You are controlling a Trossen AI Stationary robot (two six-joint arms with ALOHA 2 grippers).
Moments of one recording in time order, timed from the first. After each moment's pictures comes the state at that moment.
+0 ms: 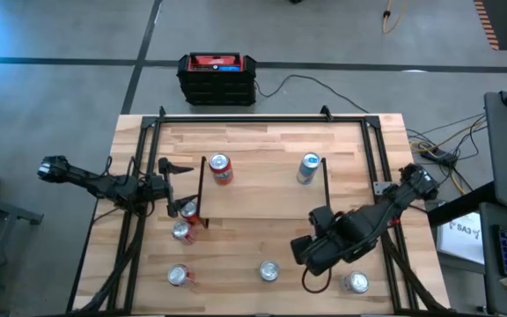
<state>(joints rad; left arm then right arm) -0.31 0.22 0.05 0.18 -0.56 0.12 0.58 1.82 1.98 -1.57 0.10 1.83</state>
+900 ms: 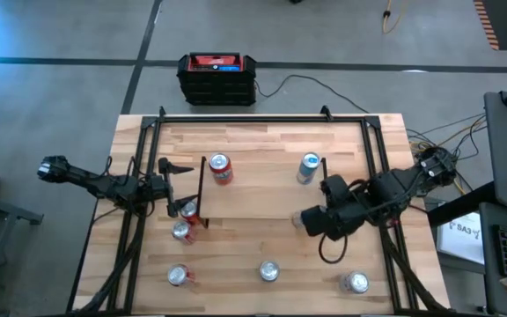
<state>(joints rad) -0.31 0.22 0.05 0.18 -0.56 0.12 0.49 1.63 1.97 -1.57 0.25 1.63</state>
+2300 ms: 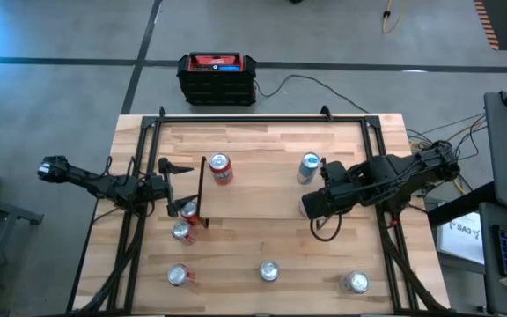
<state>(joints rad) -0.31 0.22 0.05 0.18 -0.56 0.12 0.35 1.55 1.84 -1.57 0.18 1.55</state>
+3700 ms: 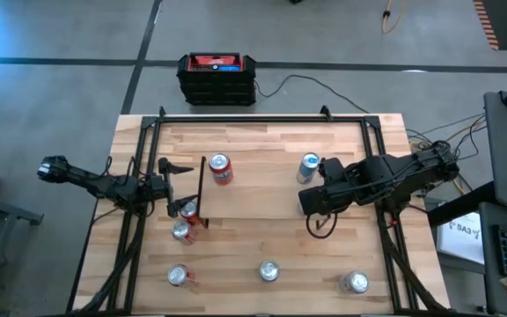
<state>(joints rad) -0.31 0.22 0.05 0.18 -0.56 0.12 0.33 1.59 1.82 -1.55 0.25 1.53</state>
